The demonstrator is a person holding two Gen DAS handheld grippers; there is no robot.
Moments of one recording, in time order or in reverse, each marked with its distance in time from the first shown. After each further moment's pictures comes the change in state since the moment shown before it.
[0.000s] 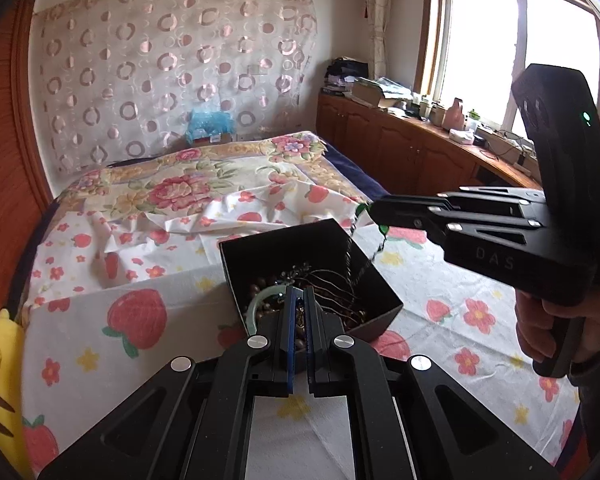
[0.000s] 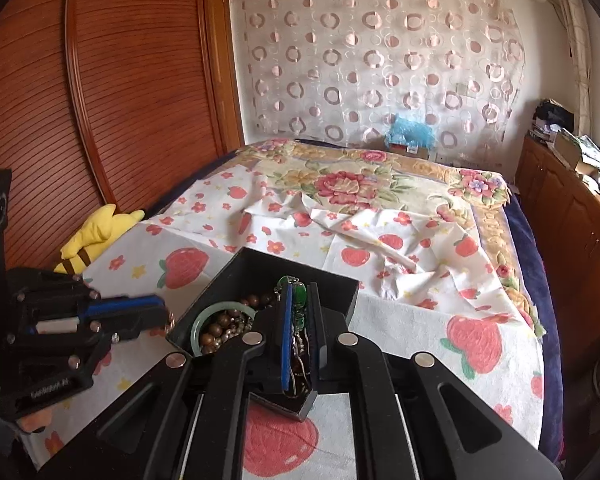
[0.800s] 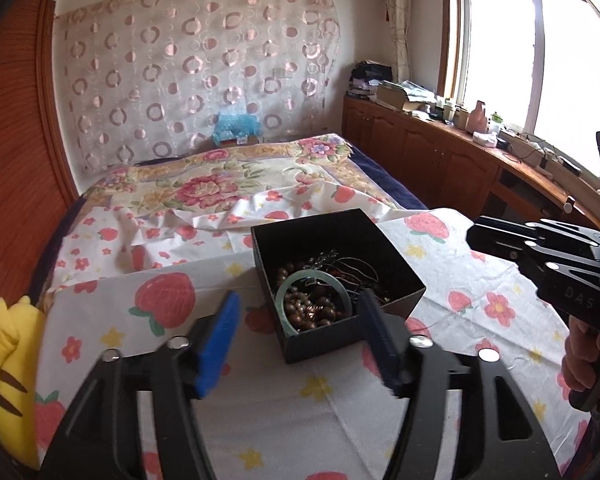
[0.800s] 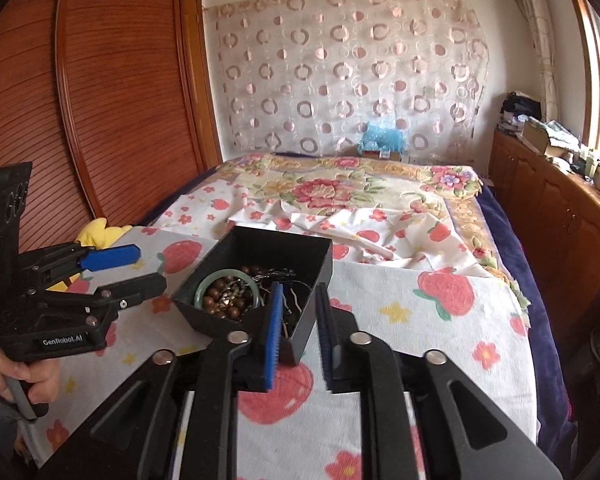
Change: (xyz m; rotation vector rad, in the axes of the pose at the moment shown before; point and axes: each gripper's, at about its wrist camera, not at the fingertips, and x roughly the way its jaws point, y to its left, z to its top) left arm -0.018 0.000 -0.023 -0.014 -0.027 0.109; right arm -0.056 0.004 -0.056 0.080 -0.085 -0.073
